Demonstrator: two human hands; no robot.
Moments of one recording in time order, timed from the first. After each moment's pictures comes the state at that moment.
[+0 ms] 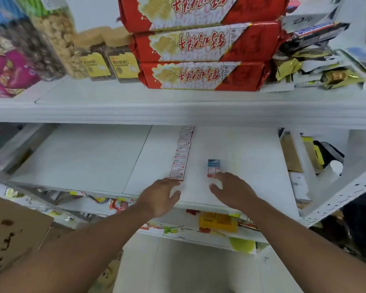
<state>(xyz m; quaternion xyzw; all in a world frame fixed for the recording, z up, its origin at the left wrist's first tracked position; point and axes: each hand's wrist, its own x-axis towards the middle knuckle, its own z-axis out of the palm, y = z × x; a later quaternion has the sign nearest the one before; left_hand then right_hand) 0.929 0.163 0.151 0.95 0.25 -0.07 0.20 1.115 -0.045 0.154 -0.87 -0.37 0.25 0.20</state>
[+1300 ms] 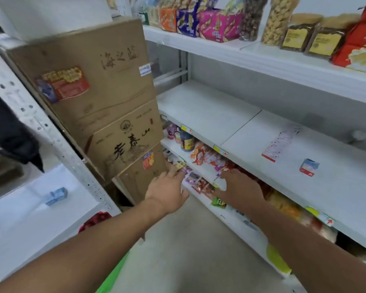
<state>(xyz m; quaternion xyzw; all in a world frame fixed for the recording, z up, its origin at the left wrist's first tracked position) 0.552 0.035 0.197 0.85 0.52 -0.03 0.07 0.776 -0.032 0.220 -0.77 -0.62 0.14 0.05</state>
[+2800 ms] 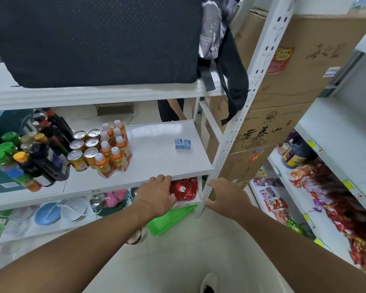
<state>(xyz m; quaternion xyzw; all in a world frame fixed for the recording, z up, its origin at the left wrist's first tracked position) 0.109 -0.123 0.135 0.64 0.76 -0.02 0.14 0.344 -0.049 0.176 -0.51 -0.84 0.17 -0.07</state>
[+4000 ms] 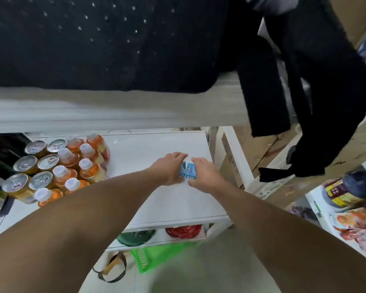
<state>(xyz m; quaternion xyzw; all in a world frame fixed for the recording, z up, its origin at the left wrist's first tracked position) 0.007 0.220 -0.006 0.65 0.73 0.02 0.20 0.182 0.274 0.004 -0.46 -0.85 0.23 -0.04</state>
